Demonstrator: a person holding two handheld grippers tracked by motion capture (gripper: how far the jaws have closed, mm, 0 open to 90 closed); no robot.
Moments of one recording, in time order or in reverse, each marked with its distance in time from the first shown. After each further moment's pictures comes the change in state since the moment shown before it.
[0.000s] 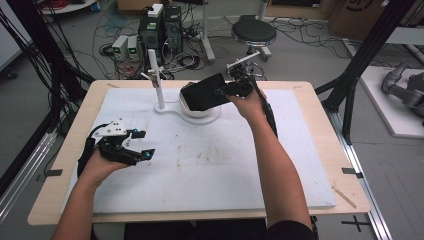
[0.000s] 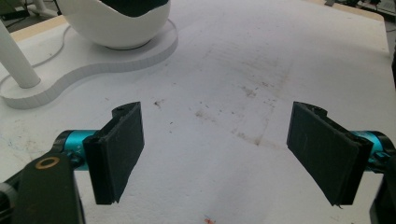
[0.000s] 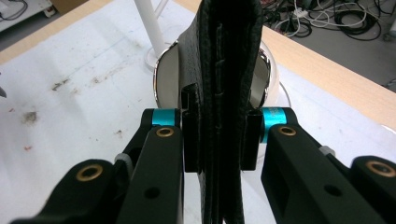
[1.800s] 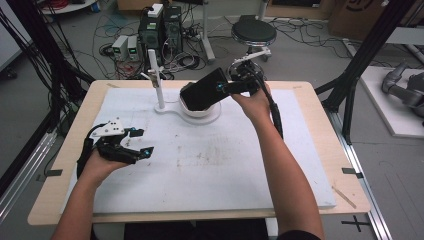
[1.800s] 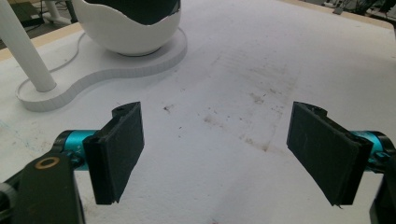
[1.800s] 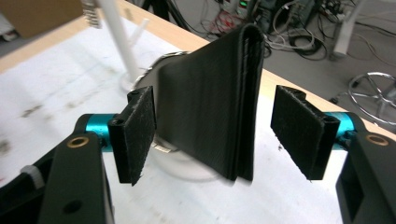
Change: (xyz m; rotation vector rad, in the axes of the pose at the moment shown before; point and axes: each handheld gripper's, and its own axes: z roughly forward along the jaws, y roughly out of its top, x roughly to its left) left arm 0.001 0.000 -0.003 -0.026 0.035 0.004; right arm 0.009 -0.003 -0.034 -0.113 -0.118 0.011
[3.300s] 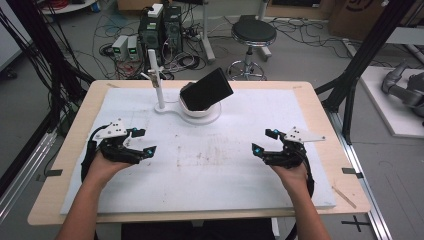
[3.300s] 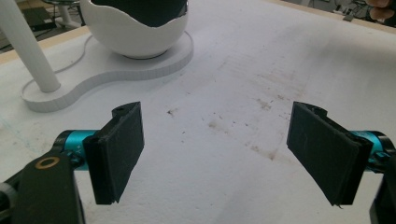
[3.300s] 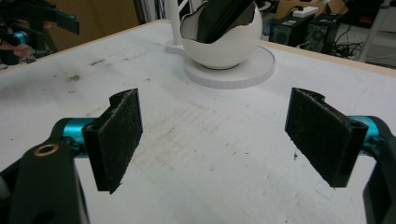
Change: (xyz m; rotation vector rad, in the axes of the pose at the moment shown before) left arm -0.003 -0.005 0.008 -0.027 0.030 -0.012; right arm 0.016 -0.206 -0.081 -0.283 0.075 0.014
